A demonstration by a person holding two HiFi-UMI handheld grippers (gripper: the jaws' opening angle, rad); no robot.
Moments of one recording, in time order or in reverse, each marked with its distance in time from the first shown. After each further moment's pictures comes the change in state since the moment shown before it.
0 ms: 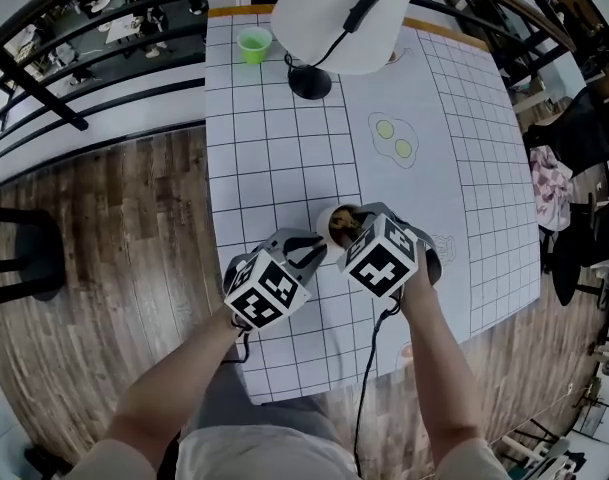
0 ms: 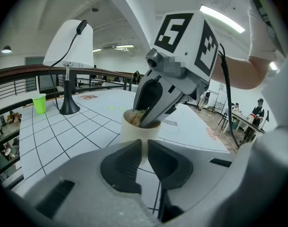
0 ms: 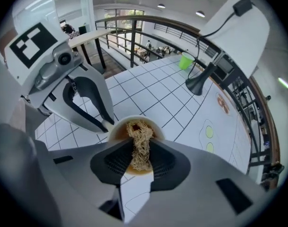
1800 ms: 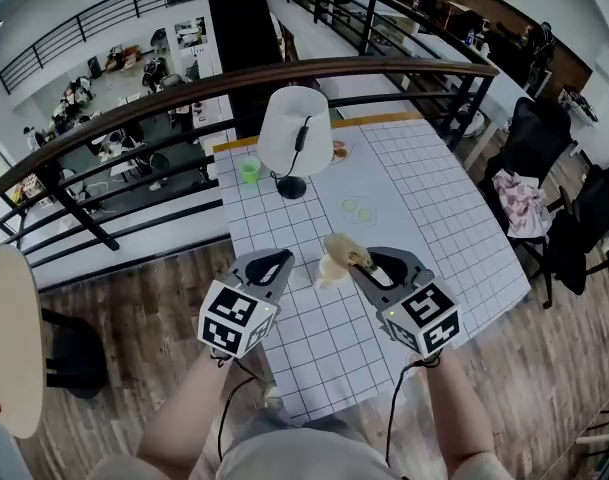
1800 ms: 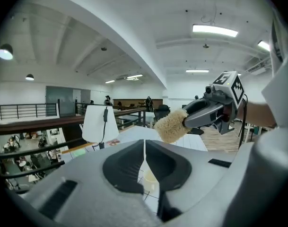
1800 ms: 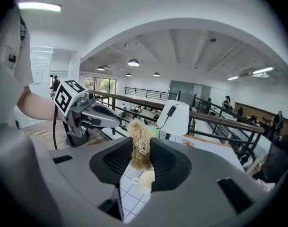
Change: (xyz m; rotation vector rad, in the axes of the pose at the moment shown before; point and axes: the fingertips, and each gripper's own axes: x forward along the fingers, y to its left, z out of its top) left arm -0.210 -0.017 0.178 0.071 -0.323 0.230; right arm -0.288 0.037 0.041 0.340 -0.776 -0.239
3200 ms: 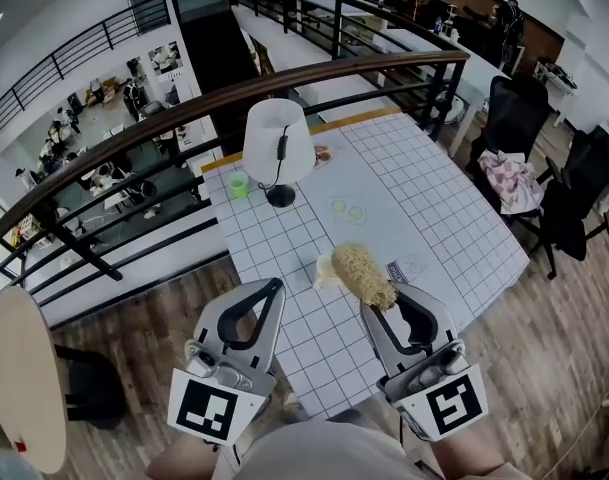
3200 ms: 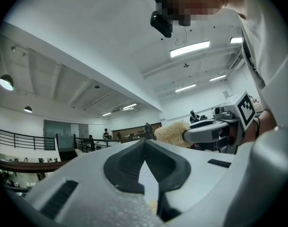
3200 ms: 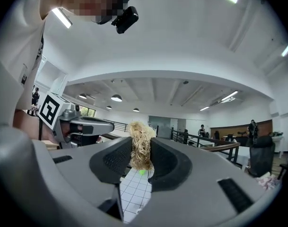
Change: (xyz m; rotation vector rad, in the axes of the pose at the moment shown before) left arm -0.125 -0.075 0.126 0.188 -0.316 0.033; right arm -0.131 0.070 0.092 0.026 -0.470 -0.297
